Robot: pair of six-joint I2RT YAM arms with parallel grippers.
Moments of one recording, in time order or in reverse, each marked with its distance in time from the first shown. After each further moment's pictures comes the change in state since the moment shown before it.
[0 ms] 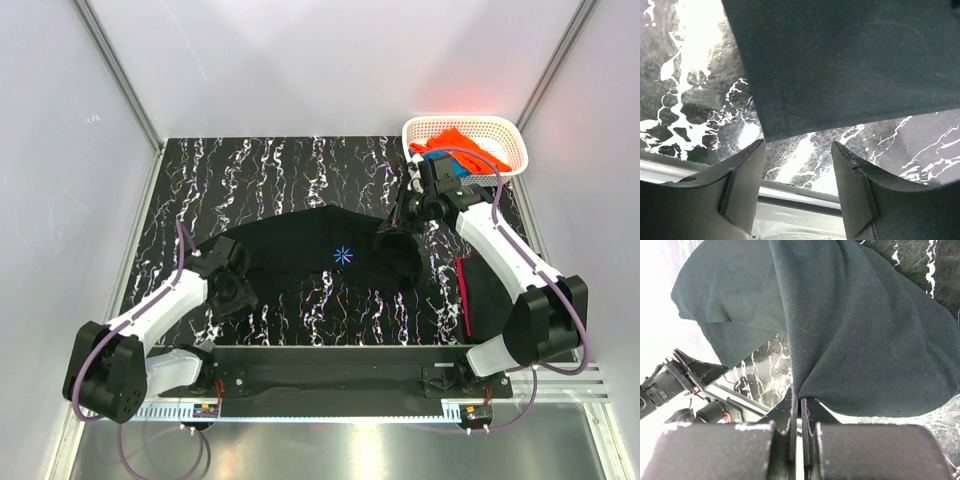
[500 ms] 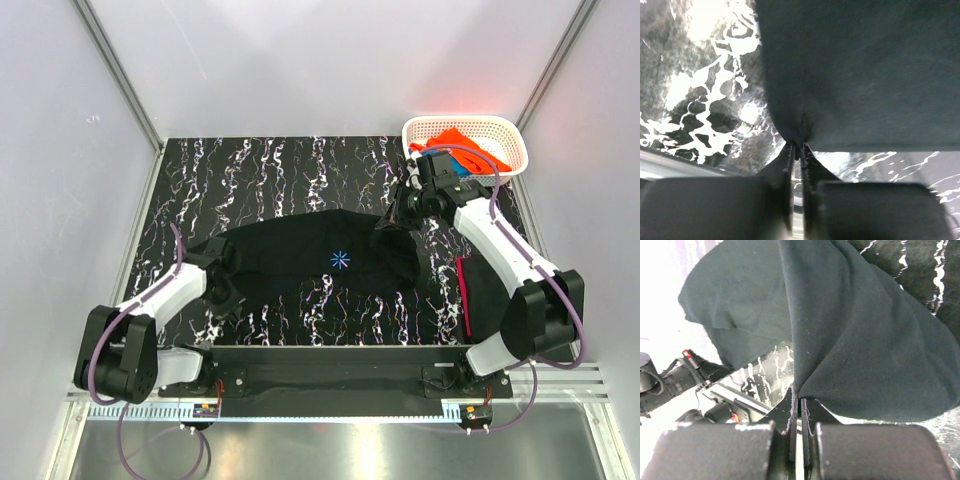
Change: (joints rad) left arm 0.122 0.098 -0.020 0.005 0.030 0.022; right arm -0.002 0.035 0.035 -0.002 -0.013 0.022
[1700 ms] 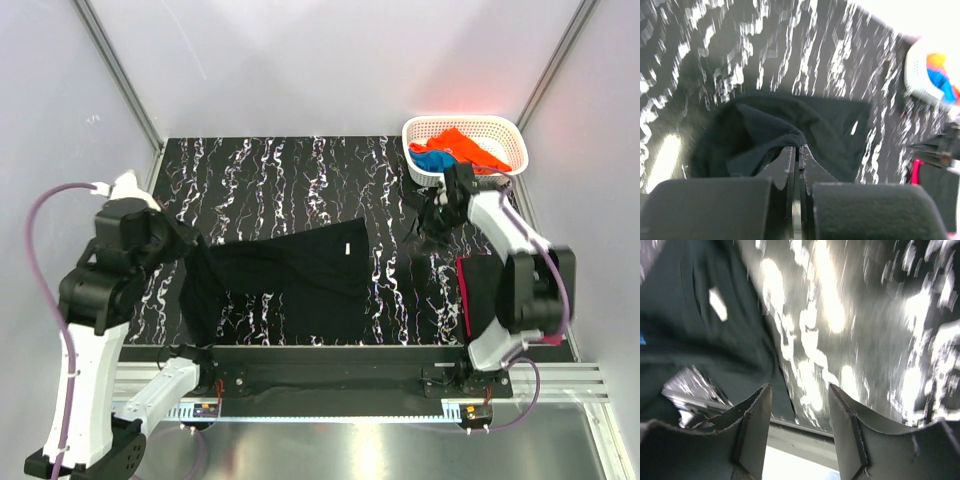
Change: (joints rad) left arm 0.022 -0.421 0.845 -0.309 -0.106 0.268; right arm -0.232 0.228 0.013 -0.162 0.016 -0.125
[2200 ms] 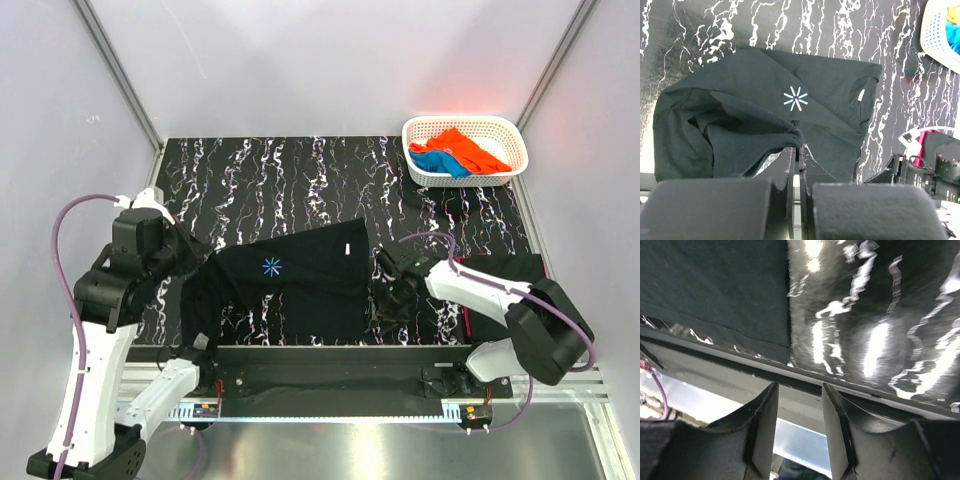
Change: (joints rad) left arm 0.000 -0.029 -0.167 -0.011 0.118 -0.027; right arm 0.582 -0.341 -0.577 0.187 0.010 0.303
